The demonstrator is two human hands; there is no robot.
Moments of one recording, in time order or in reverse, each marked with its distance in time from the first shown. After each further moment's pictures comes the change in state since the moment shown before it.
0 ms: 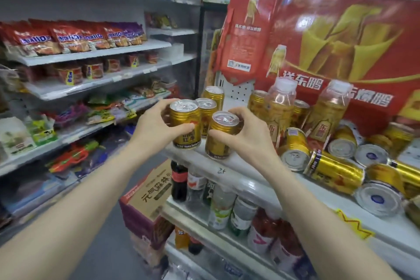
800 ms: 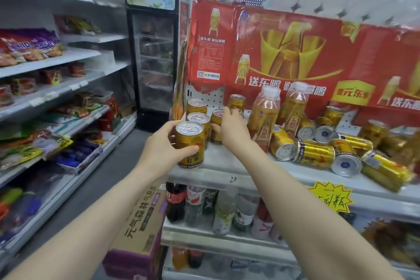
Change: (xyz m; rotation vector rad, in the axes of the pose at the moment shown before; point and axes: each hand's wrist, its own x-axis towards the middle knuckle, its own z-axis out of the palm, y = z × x) left_hand 0.049 -0.045 -0.015 -0.159 -0.371 0.107; right_hand 0.076 0.000 0.061 -0.671 0.095 0.380
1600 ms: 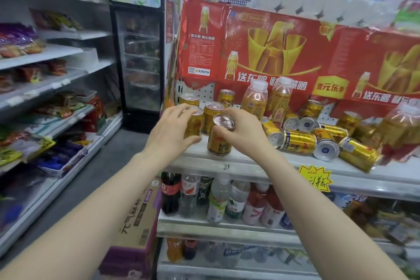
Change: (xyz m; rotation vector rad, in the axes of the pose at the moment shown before) left_hand 0.008 0.021 0.010 0.652 0.014 0.442; right_hand -0.085 0.007 -0.060 0.189 0.088 -0.139
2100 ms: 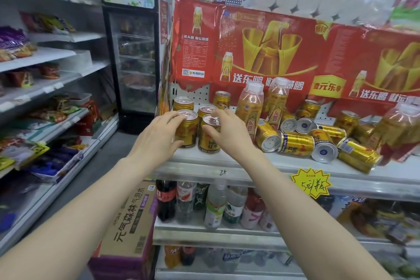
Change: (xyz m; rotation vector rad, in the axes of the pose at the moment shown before) left_hand 0.006 -0.023 0.008 0.111 -0.049 0.057; right_hand 0.031 0.014 0.038 -0.068 0.040 0.011
